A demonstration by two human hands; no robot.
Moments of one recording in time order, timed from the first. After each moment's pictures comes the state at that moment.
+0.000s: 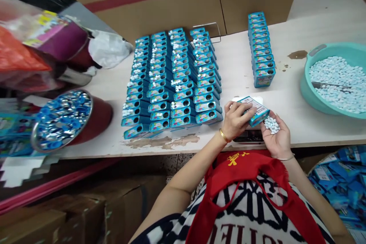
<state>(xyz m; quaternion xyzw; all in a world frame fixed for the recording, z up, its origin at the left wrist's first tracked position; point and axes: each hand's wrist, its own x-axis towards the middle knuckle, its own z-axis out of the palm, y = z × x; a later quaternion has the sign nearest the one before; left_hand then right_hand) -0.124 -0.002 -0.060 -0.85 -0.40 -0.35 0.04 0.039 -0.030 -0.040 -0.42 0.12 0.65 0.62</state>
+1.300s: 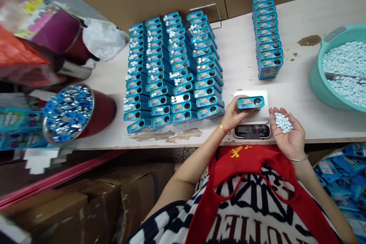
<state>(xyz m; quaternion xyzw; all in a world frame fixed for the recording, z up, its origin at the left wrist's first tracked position) -0.132 0.012 -0.112 -0.68 -0.45 -0.46 -0.35 0.065 -0.040 -0.051 -0.41 0.08 0.66 0.62</state>
